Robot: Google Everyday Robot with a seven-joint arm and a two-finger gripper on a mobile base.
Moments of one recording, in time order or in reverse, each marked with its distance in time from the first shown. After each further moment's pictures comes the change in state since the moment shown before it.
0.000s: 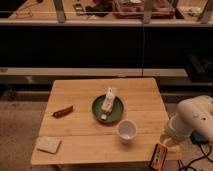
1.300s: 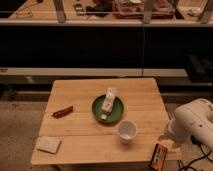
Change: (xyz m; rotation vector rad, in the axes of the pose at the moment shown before) arm 0.006 0.010 0.004 -0.049 0.126 -0.067
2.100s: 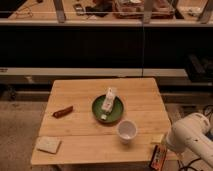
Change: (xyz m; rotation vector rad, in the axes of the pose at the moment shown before) arm -0.011 0.012 0.057 0.029 0.020 -0.007
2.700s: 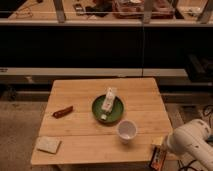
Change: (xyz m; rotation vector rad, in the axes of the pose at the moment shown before) arm 0.005 0.003 0.023 0.037 0.041 -0.071
